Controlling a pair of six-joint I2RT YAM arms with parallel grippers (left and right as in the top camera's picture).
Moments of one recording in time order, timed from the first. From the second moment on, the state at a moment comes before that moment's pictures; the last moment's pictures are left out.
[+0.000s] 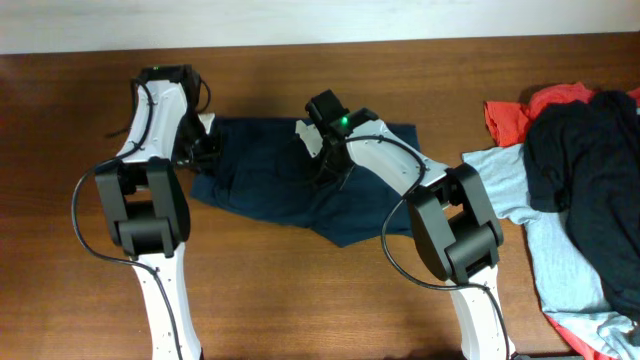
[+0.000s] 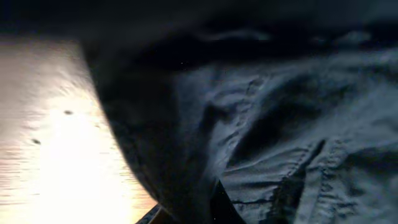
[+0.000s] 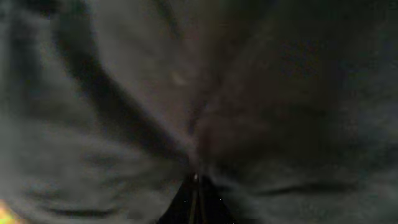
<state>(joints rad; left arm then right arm) 0.01 2.45 2.16 -1.47 0.08 -0.04 0.51 2.28 1.80 -0.87 -0.34 0.03</state>
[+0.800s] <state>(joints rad) -0.02 2.38 2.19 -1.48 0.06 -0.04 0.64 2.28 1.71 -0.80 -0.43 0.20</state>
